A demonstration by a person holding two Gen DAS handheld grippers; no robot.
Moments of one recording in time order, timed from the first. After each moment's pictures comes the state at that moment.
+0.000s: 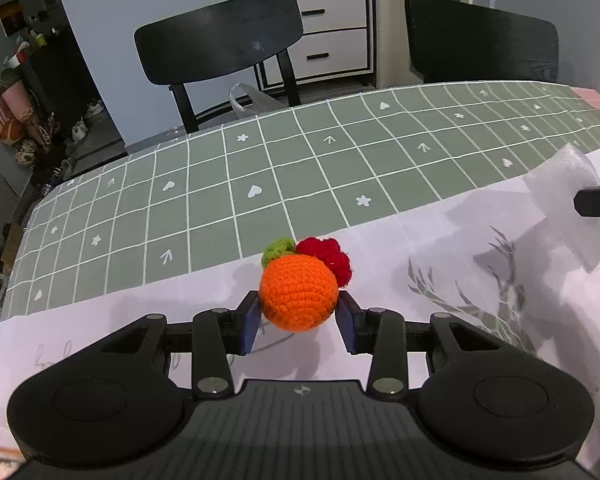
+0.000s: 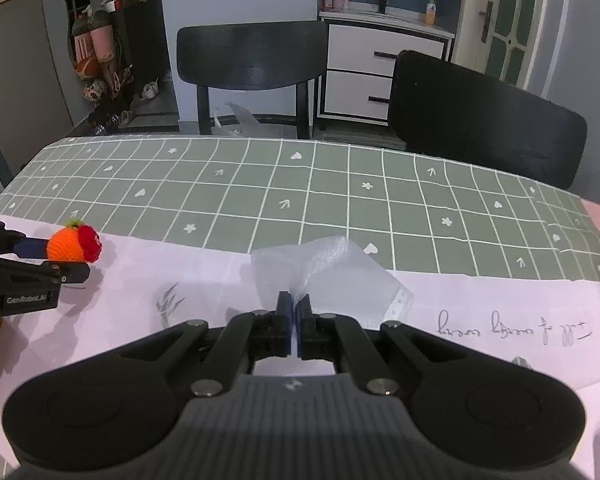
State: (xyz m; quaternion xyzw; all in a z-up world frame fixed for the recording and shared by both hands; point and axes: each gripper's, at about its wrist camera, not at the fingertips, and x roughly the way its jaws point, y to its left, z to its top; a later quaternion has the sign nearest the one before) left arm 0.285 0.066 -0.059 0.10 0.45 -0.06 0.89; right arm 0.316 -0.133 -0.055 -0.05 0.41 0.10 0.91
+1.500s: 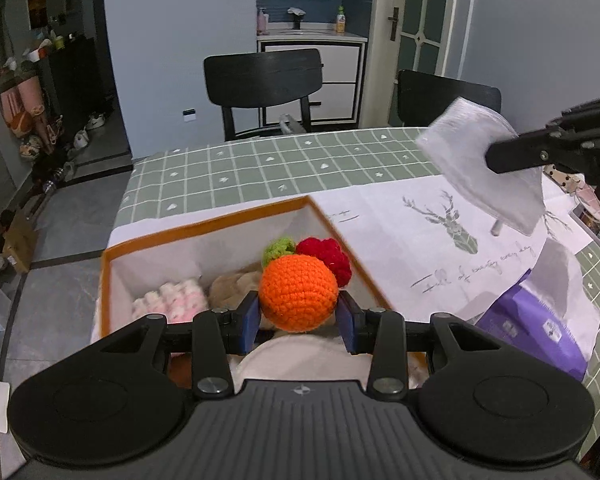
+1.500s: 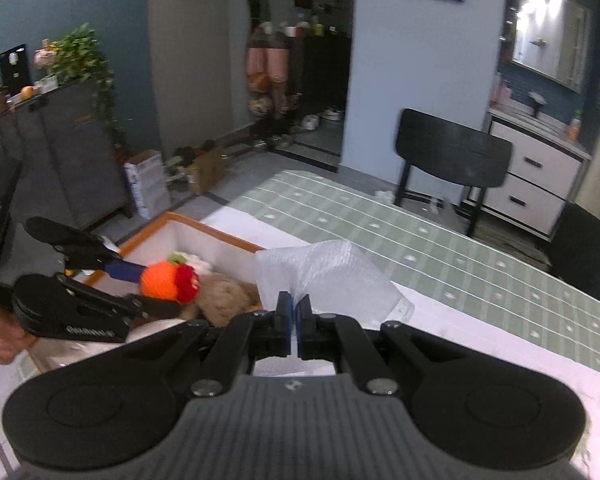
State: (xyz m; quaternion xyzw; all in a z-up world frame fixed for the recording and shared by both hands) left arm 0.064 0.252 0.031 0.03 0.38 -0.11 0.92; right arm 0.097 0.052 0.092 -0.12 0.32 0.33 0.88
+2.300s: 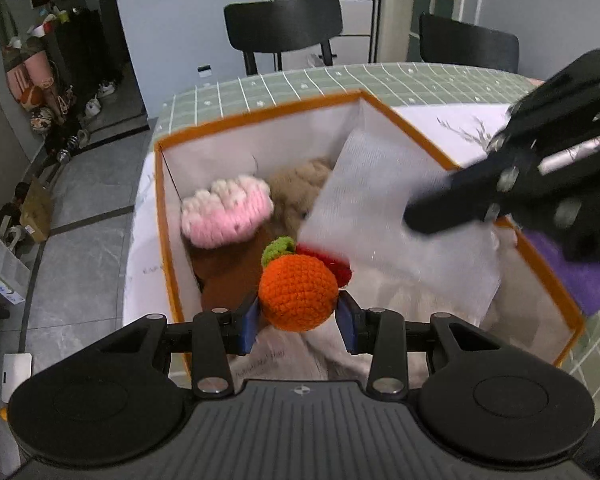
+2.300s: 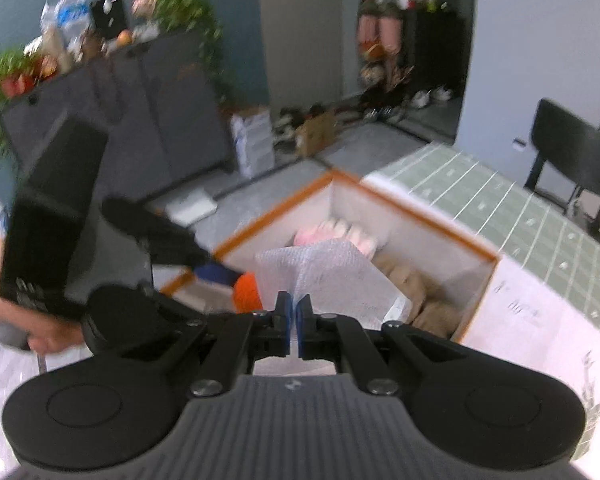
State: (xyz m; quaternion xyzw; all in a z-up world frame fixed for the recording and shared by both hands) left arm 0.028 0.303 -0.020 0.06 0.44 -0.10 0.89; right arm 0.063 0.173 0.026 -0.15 0.37 0.46 0.79
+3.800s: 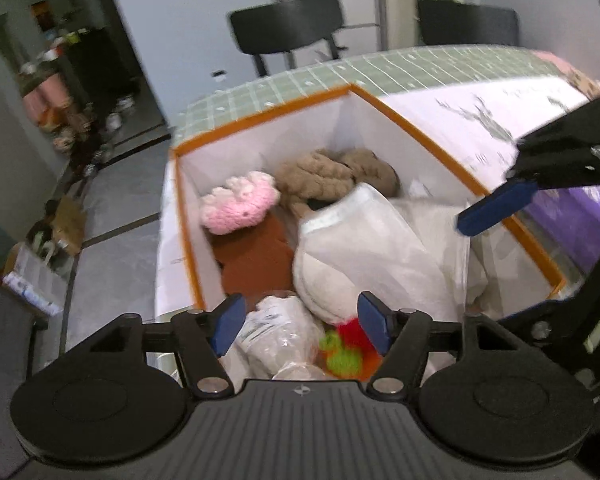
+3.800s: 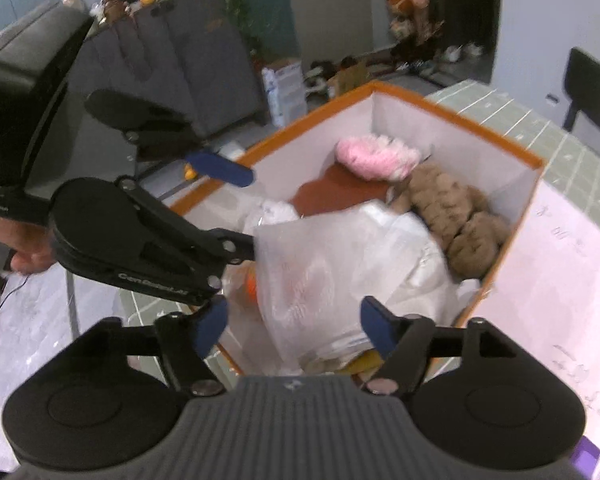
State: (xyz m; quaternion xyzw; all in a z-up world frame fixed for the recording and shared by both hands) left arm -0.007 0.278 0.006 0.12 0.43 -0.05 0.89; right arm 0.030 0.143 -0.006 -0.15 0.42 0.48 0.75
